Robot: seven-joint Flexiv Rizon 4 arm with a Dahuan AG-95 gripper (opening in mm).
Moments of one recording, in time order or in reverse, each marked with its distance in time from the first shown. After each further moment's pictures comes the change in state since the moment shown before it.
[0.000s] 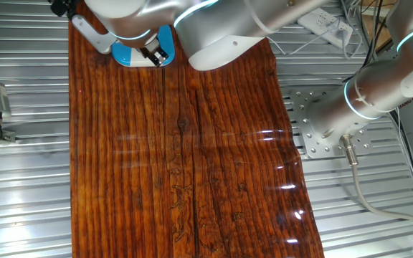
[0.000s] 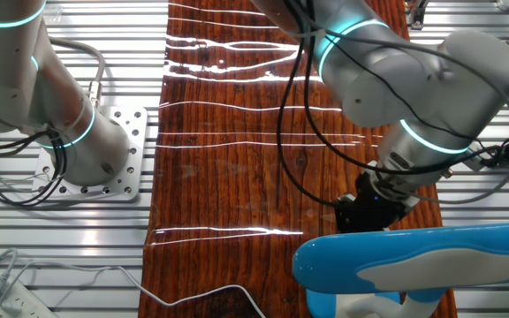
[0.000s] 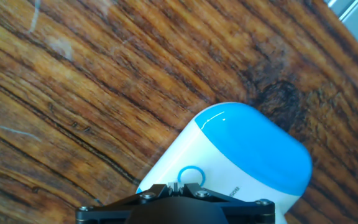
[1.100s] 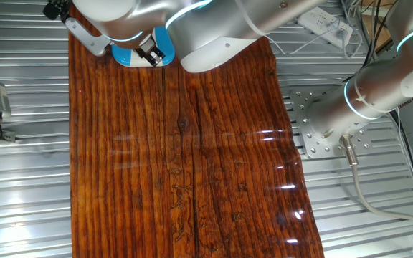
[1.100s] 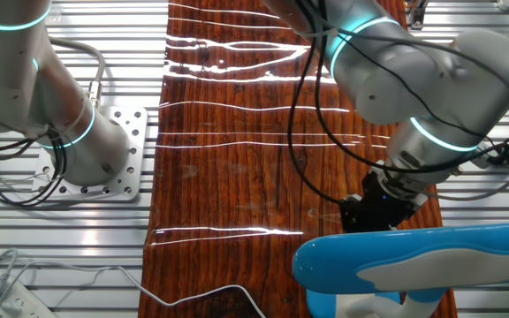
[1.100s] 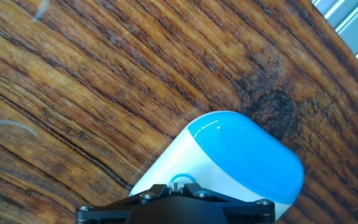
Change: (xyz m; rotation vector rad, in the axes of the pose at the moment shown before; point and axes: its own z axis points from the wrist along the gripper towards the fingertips) arm -0.006 -0.005 0.000 -0.003 0.024 -0.025
